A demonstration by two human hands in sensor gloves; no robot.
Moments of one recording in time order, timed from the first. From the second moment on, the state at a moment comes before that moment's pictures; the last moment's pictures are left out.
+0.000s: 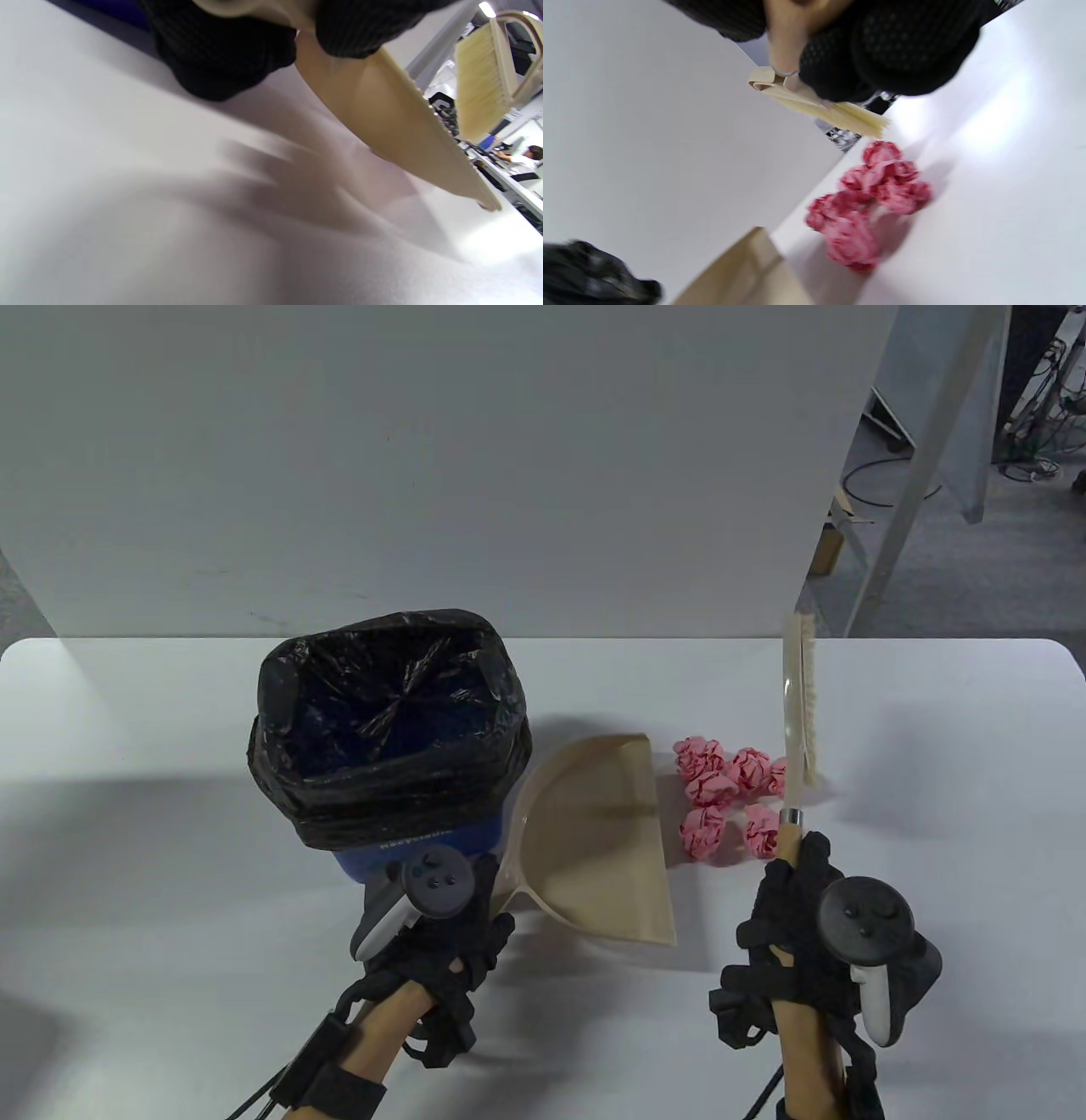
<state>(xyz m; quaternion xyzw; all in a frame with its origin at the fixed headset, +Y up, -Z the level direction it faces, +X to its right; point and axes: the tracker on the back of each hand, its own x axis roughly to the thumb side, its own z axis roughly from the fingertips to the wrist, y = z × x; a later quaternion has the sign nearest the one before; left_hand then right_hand) -0.146 -0.704 -0.364 -0.18 -0.10 0.27 0.94 0.219 -0.642 -0.301 -0.18 -0.10 0.91 0.37</state>
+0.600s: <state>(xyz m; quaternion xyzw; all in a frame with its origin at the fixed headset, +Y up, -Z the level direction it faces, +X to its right) -0.112 -0.726 -0.355 -0.18 -0.06 0.23 0.95 0.174 -0.645 -0.293 -0.13 0.02 0.95 0.27</state>
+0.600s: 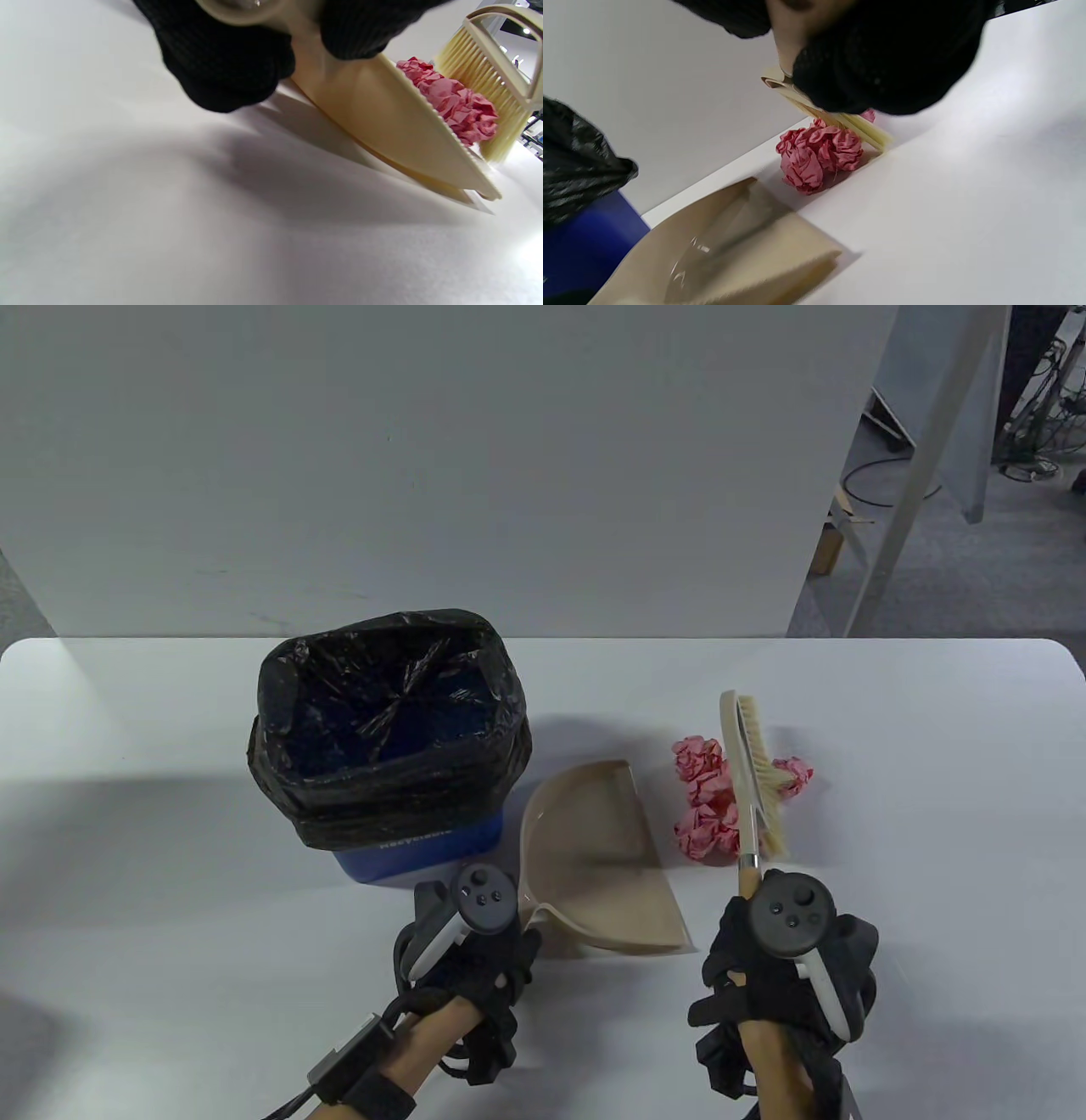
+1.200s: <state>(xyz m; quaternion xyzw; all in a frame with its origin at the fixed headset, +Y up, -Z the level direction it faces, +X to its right) -0.112 -0.724 -0.357 -0.17 -0.03 0.23 0.96 0.147 -0.648 -0.290 -0.02 0.07 0.94 0.33</state>
